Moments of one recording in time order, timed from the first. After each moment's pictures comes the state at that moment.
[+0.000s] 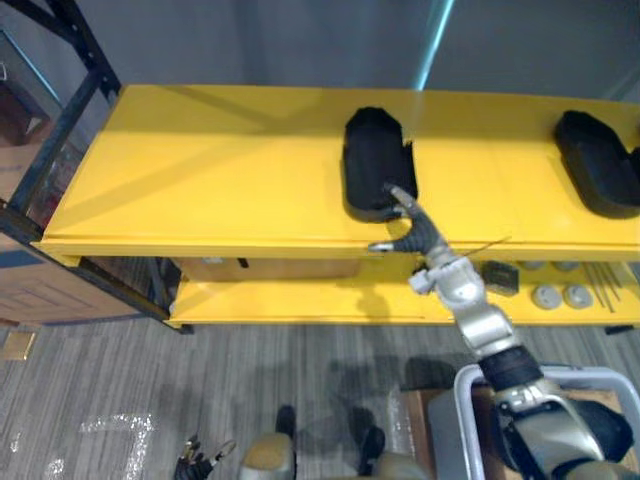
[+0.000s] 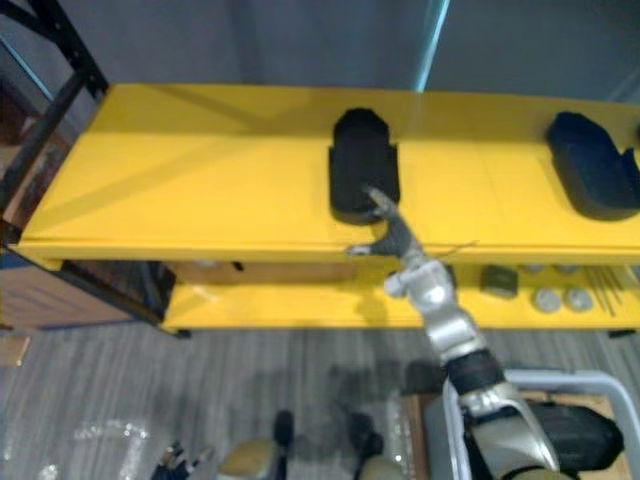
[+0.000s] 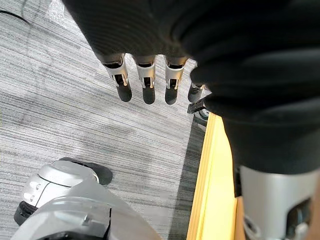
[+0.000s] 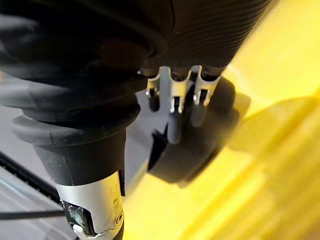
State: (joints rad) left arm 0.36 0.10 0.14 0.69 -0.23 -0.17 0.09; right arm -0.54 -0.39 0.22 0.29 -0.17 -0.06 -0.02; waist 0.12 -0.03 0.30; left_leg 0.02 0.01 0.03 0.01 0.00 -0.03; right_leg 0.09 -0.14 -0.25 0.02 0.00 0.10
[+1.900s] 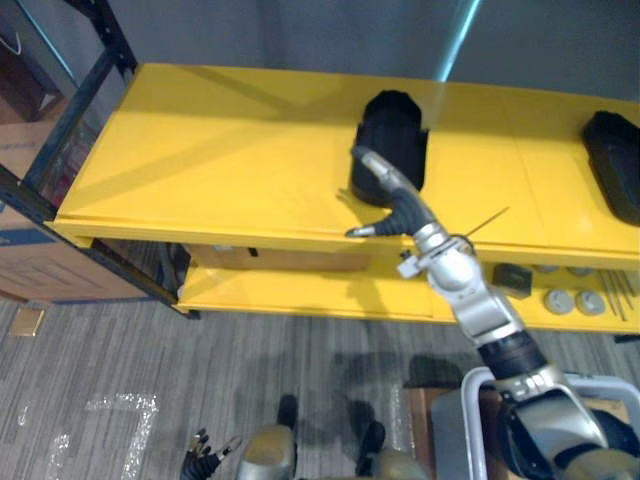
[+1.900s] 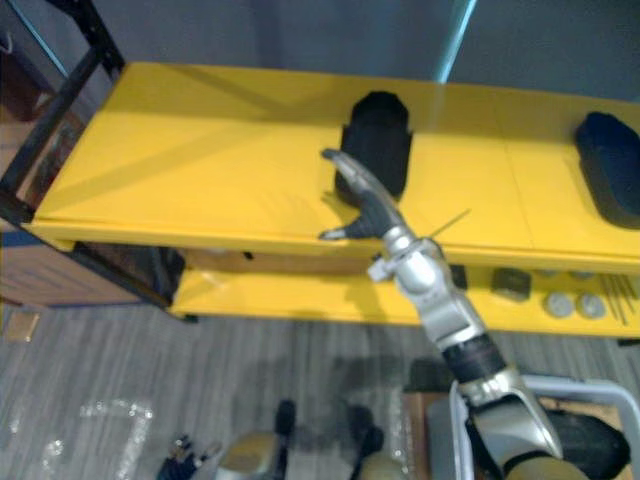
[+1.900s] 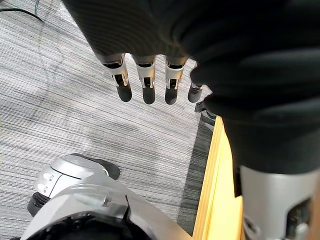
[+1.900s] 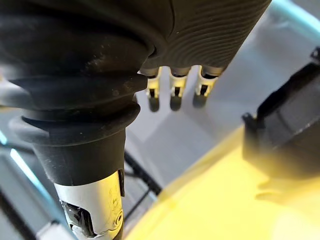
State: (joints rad) left arm 0.35 0.11 0.11 0.70 -0.23 -0.18 0.08; right arm -0.57 -0.42 0.32 0.11 -0.29 -0.22 -0.01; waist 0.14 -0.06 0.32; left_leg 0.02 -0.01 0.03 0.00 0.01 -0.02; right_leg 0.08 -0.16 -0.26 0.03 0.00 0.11
